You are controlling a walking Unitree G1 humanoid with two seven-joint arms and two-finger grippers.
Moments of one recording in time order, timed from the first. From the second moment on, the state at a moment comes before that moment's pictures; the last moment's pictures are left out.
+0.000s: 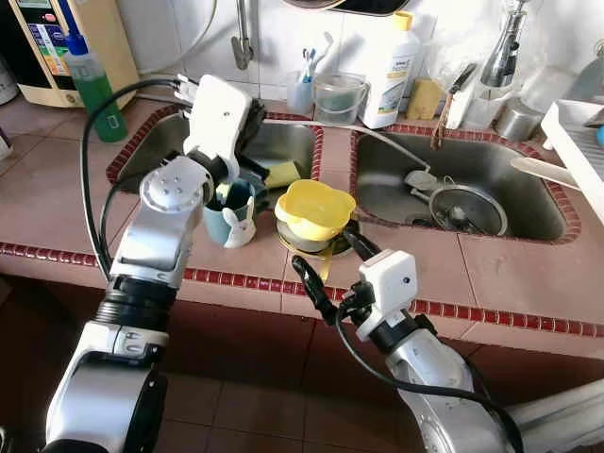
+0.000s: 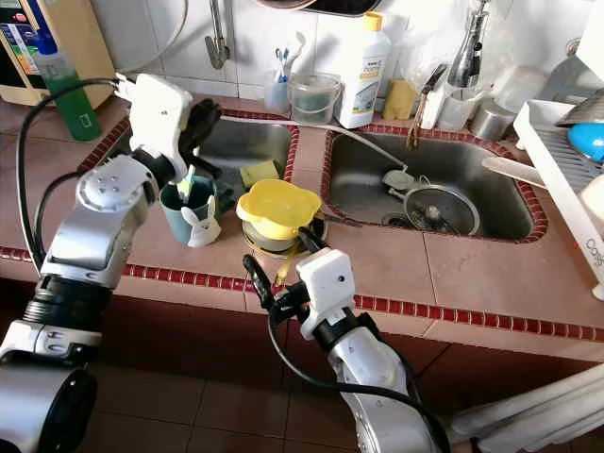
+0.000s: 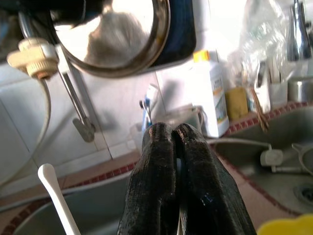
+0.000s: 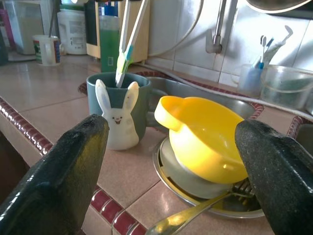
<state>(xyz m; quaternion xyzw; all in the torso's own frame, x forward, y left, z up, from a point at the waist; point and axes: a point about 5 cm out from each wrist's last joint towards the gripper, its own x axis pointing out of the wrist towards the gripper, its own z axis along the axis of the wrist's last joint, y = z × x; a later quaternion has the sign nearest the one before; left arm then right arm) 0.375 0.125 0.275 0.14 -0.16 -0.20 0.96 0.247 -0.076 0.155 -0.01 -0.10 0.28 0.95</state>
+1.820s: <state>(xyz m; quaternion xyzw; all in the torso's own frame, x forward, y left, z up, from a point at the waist) 0.377 0.133 0.301 -0.02 -0.23 -0.19 0.95 0.253 -0.080 0.175 0.03 -0.17 0.26 0.95</state>
